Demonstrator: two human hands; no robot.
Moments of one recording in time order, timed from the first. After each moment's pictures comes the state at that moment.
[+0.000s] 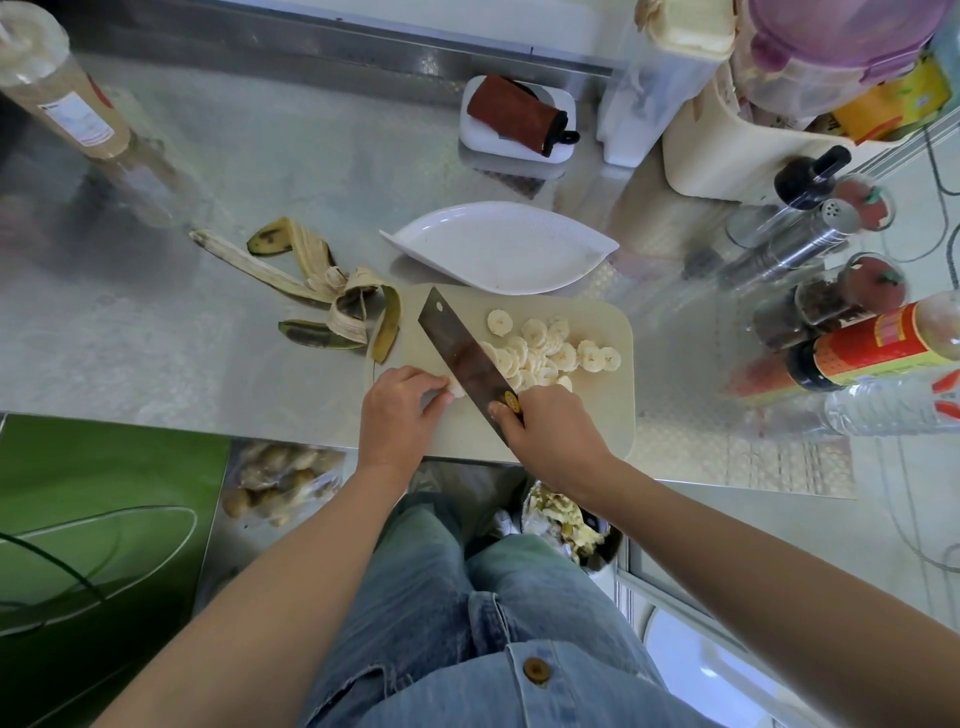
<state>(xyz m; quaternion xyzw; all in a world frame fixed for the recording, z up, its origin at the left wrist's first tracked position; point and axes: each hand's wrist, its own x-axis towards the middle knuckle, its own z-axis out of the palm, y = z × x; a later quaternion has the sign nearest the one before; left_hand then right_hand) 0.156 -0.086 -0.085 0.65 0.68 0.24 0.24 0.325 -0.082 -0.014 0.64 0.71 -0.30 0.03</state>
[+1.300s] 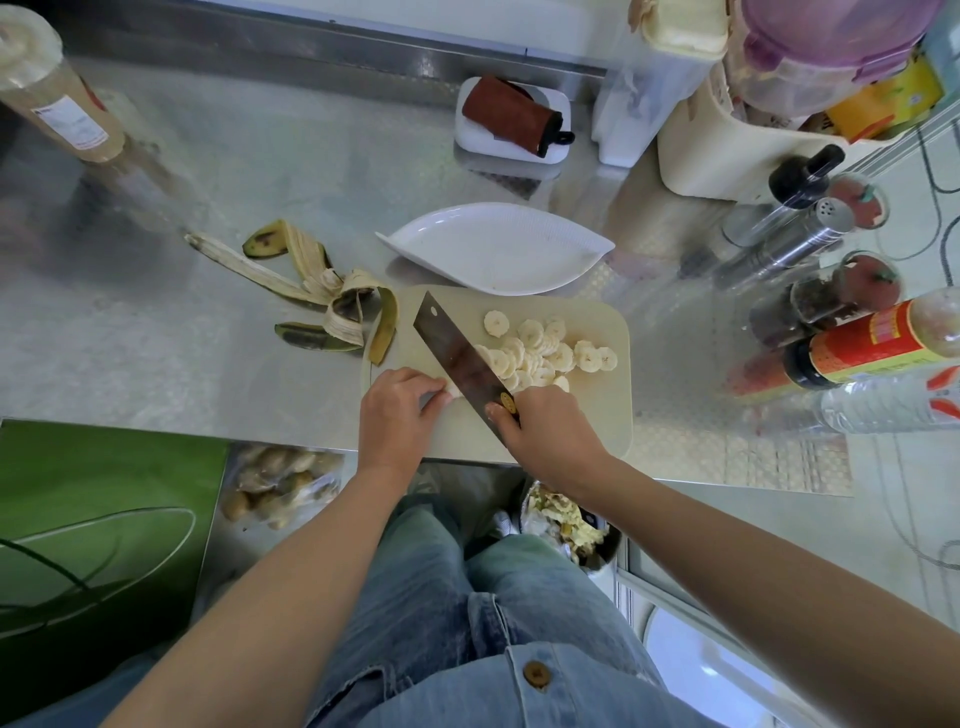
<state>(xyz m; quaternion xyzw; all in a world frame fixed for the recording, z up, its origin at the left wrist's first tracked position) 0.158 -0.085 -0.084 0.64 0.69 0.24 0.23 0.326 -0.082 -0.017 0.63 0.71 -0.30 0.03</state>
